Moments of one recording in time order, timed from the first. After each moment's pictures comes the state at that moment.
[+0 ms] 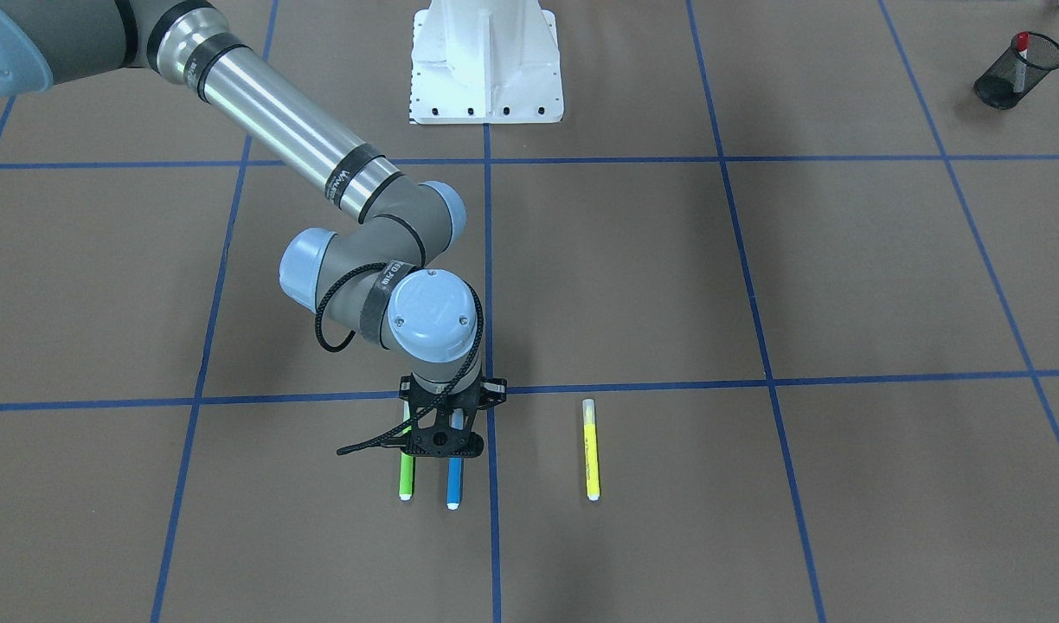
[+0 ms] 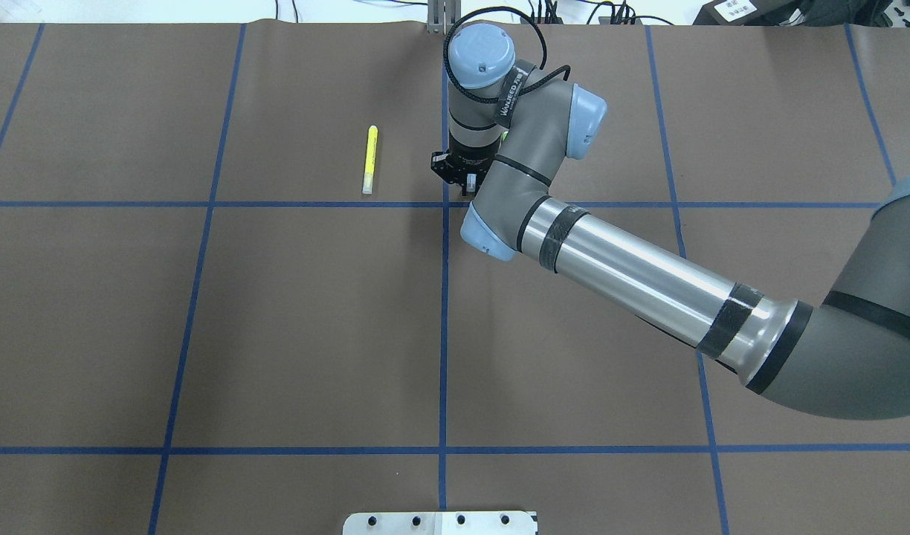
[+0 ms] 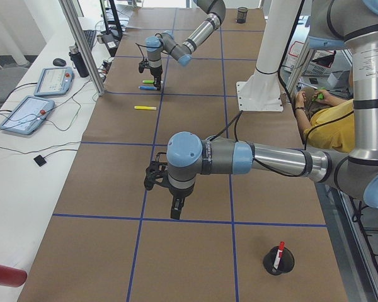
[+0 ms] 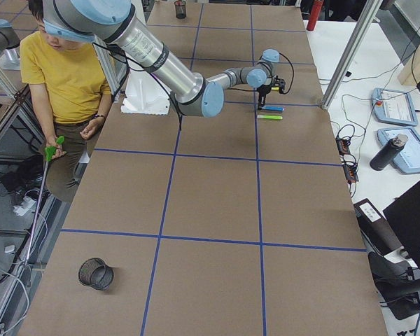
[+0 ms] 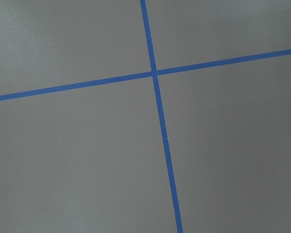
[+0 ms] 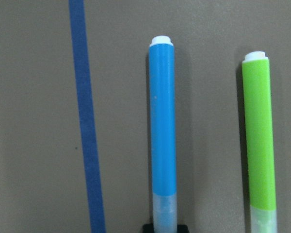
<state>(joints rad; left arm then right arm) -1.69 -1.41 -1.89 -1.43 -2.37 0.23 0.70 -0.49 0.85 -1.27 2.04 1.11</state>
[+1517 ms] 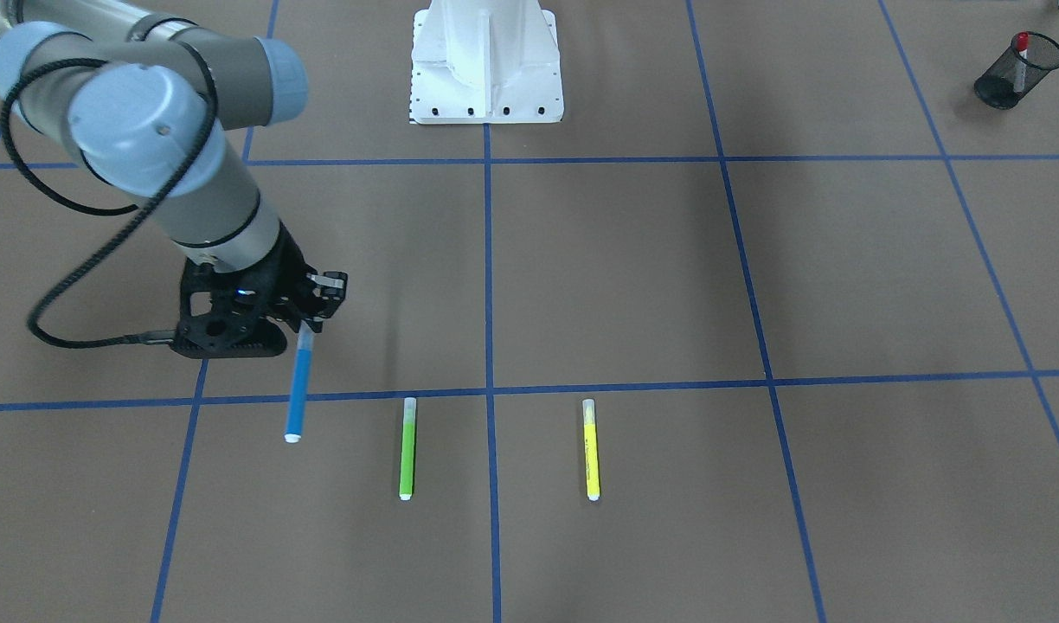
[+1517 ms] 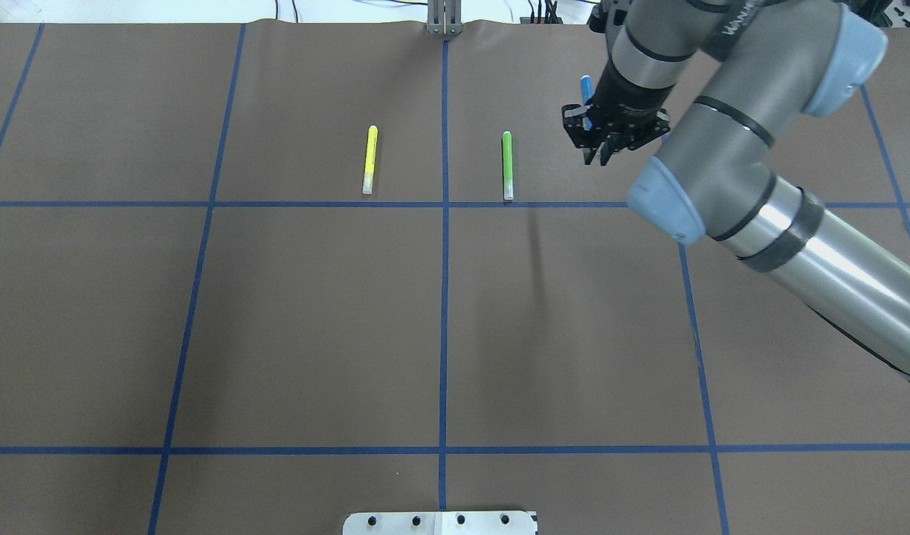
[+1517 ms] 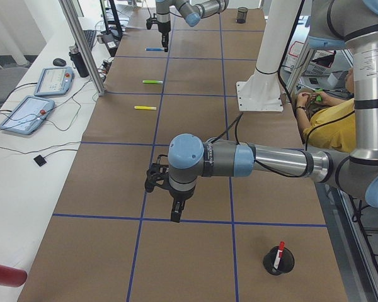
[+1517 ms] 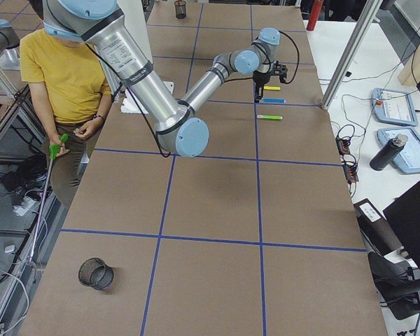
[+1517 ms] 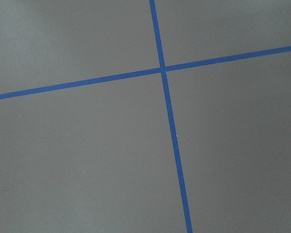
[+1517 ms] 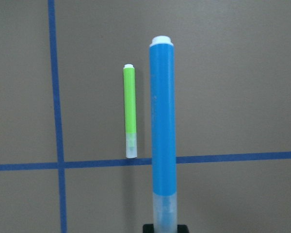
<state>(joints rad) -1.69 -1.40 -1.88 -1.47 -2.35 0.23 0.91 -0.93 1.71 -1.77 2.17 0.86</state>
